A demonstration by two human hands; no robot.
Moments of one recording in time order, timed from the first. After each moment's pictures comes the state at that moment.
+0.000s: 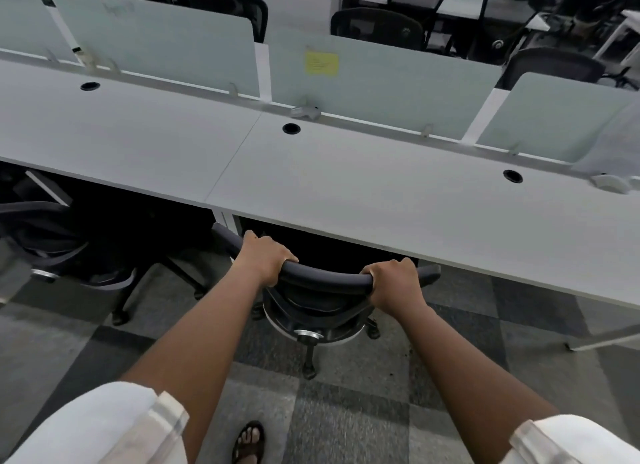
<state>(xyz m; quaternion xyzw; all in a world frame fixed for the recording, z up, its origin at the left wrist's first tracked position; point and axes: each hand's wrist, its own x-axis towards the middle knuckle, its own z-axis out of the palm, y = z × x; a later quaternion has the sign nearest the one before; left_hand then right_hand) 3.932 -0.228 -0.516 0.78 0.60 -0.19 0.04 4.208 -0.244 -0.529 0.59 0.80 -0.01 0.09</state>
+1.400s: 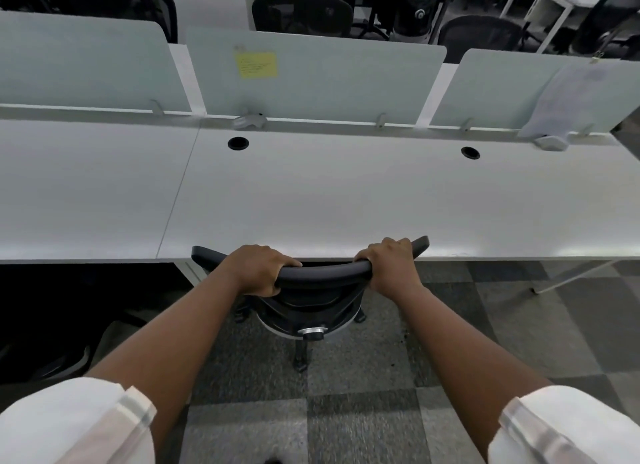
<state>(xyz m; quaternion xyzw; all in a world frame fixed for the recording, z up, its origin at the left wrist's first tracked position) 3.912 -0.091 -0.529 0.90 0.40 -0.13 0.10 4.197 -0.146 -0.526 0.68 0.73 0.00 0.08</state>
